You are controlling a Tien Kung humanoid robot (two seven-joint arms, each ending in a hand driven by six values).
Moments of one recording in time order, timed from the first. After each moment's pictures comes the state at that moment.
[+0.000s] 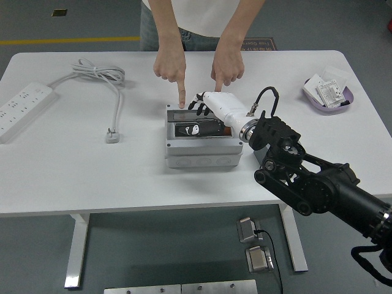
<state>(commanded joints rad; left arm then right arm) 0.01 0.08 -1.47 -0.18 1.48 -0.01 0.34 0.71 -0.16 0.68 1.10 -1.90 -0.13 -0.15</state>
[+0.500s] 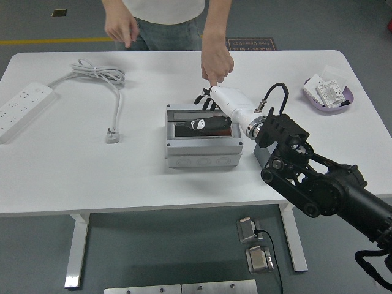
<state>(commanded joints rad) 0.01 0.08 -1.46 -0.18 1.47 -0.01 0.34 0.66 -0.19 0.73 1.17 -1.92 -0.10 -0.18</state>
